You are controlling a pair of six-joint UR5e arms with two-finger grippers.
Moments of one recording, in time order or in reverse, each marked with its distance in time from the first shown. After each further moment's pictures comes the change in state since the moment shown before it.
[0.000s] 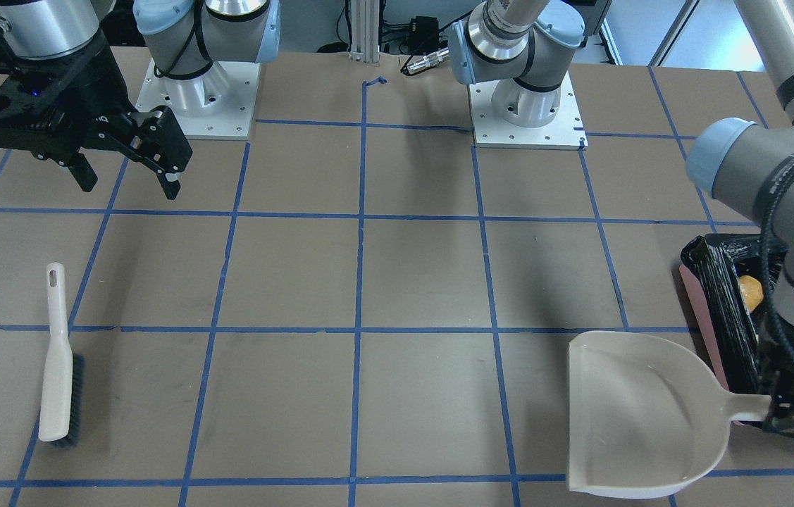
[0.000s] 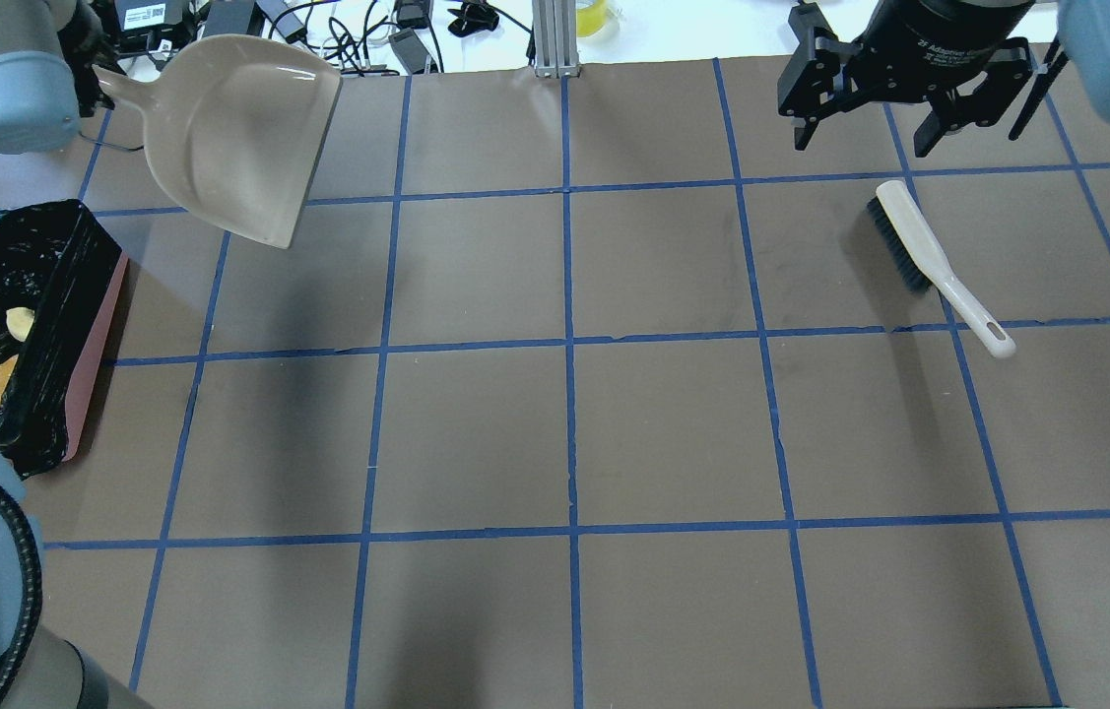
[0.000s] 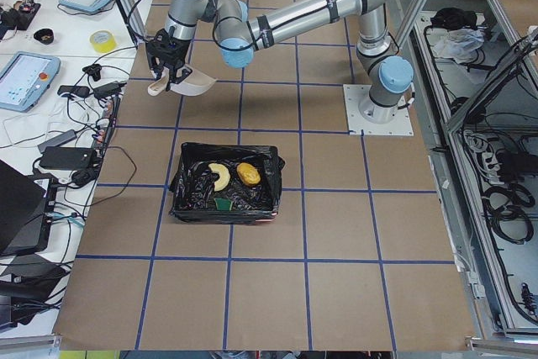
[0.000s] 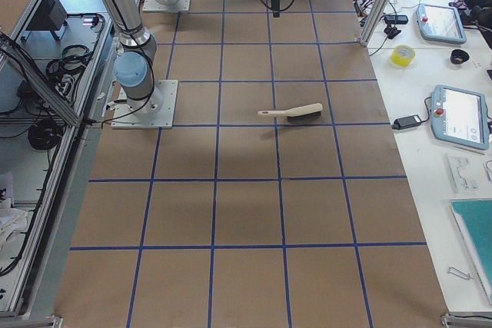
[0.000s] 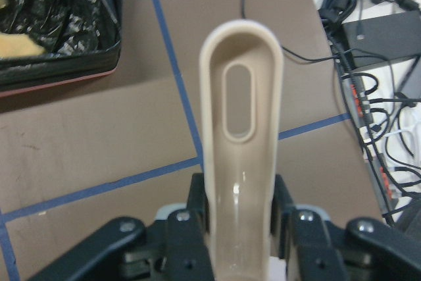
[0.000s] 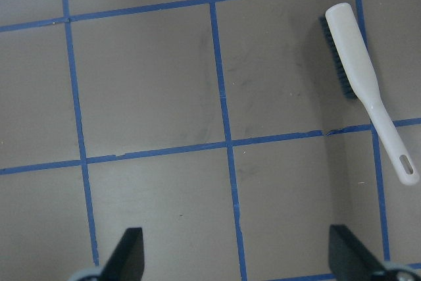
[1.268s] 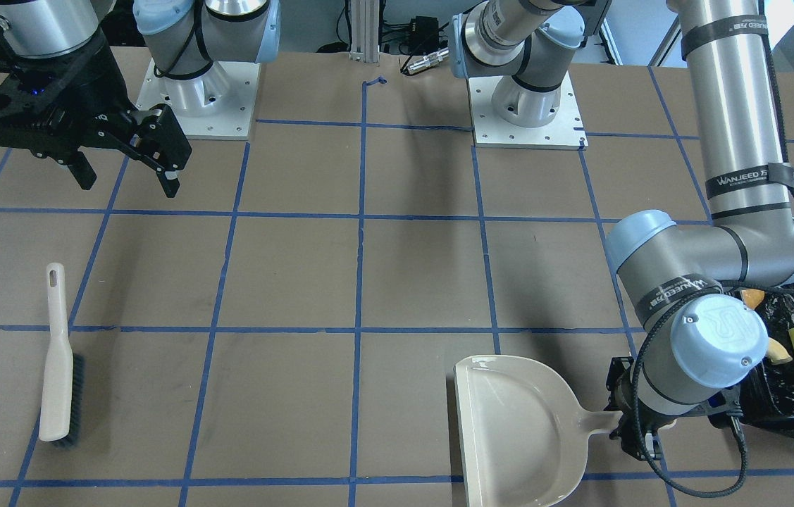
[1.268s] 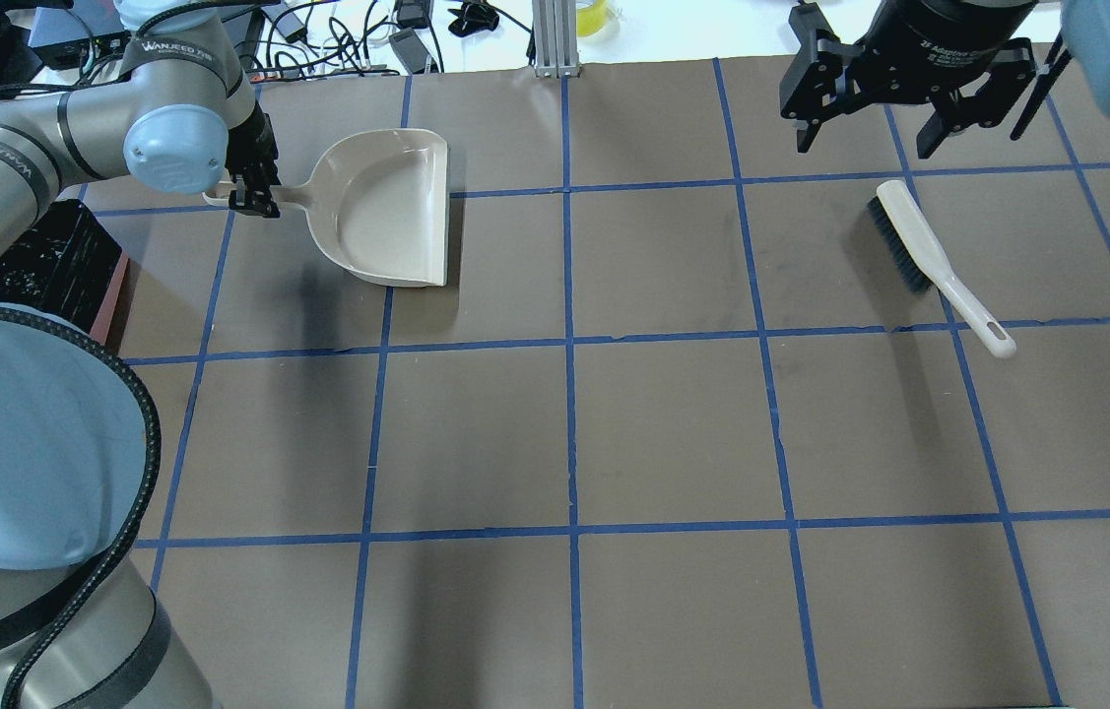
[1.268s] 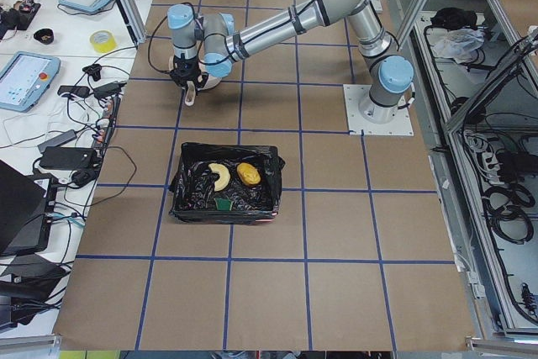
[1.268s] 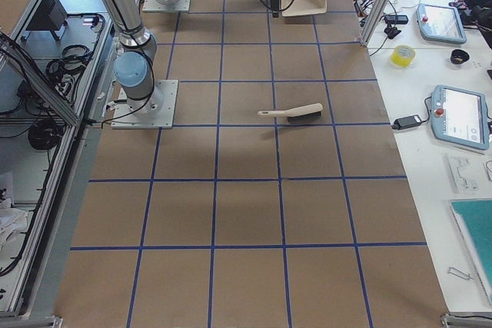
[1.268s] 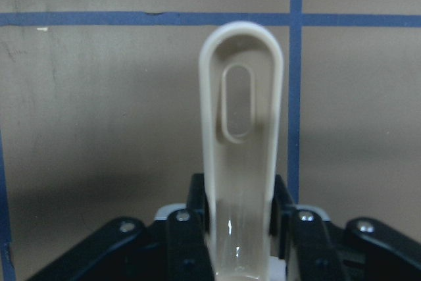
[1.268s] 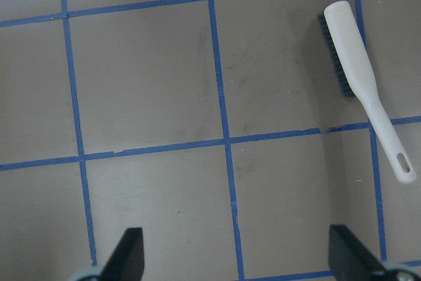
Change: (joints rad) left arm -0.086 -0.192 0.004 -0.112 -0.083 -0.340; right arm 0.000 -0.002 -0.001 0.008 -0.003 -0.007
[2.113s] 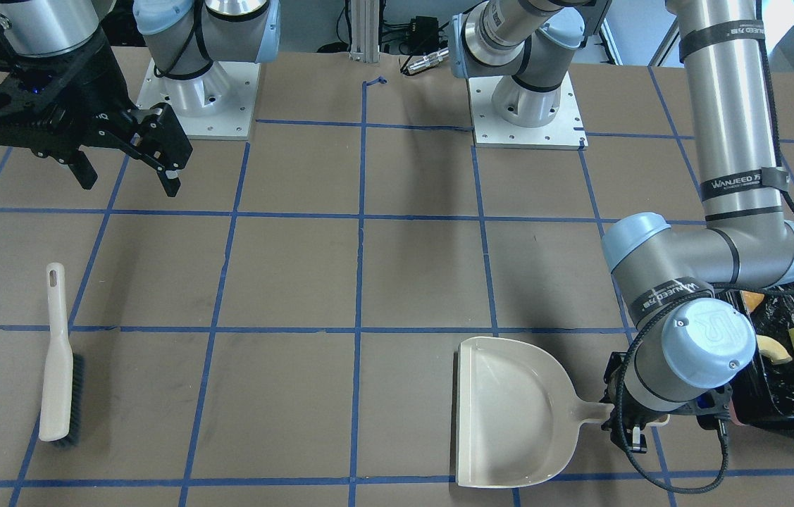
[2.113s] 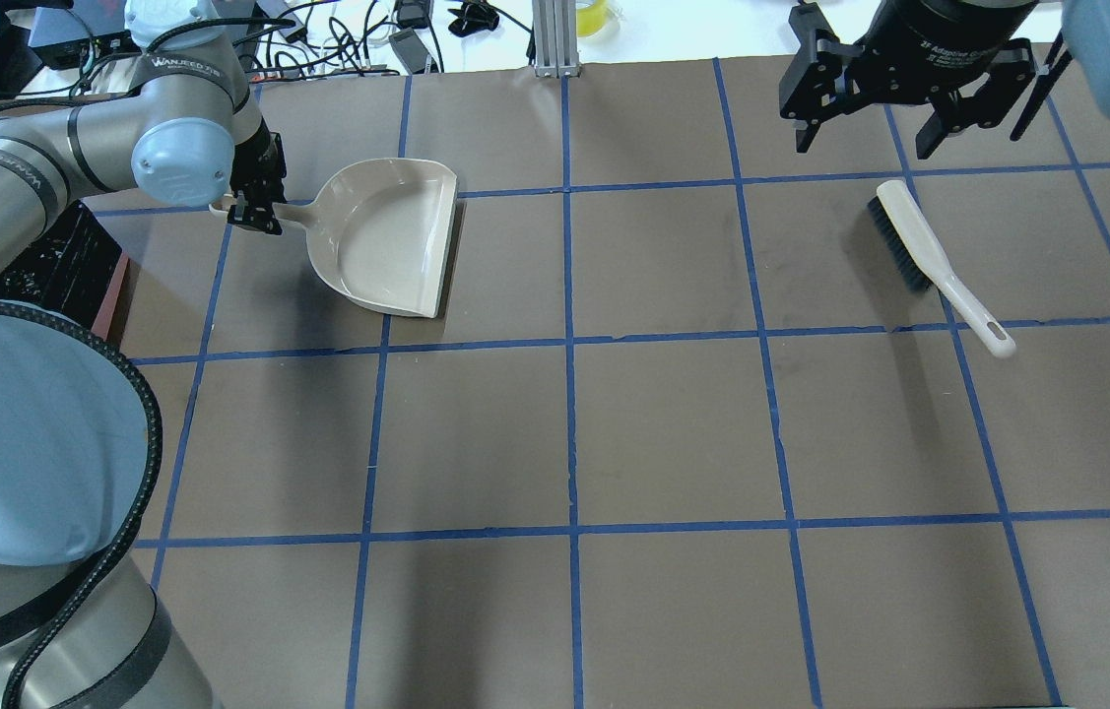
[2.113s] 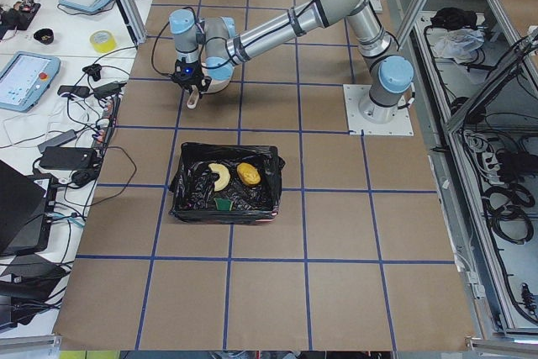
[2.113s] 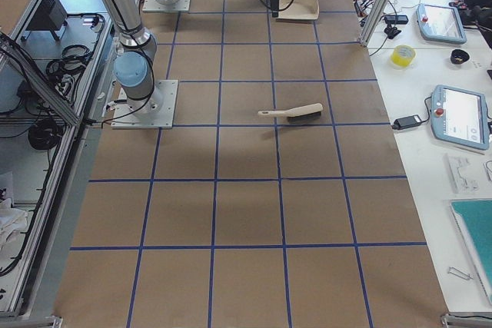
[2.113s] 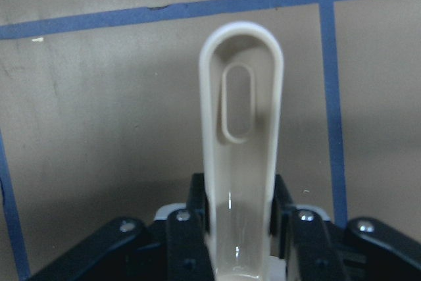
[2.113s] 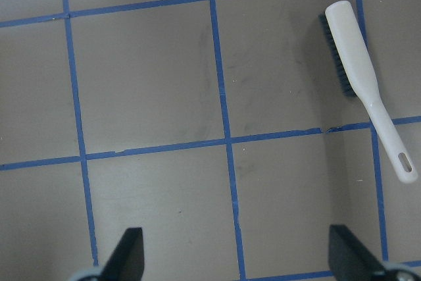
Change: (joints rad) left arm 0.002 0.005 -0.037 -0.008 0.008 0.128; right arm 0.000 -0.002 0.002 -0.001 0.003 0.001
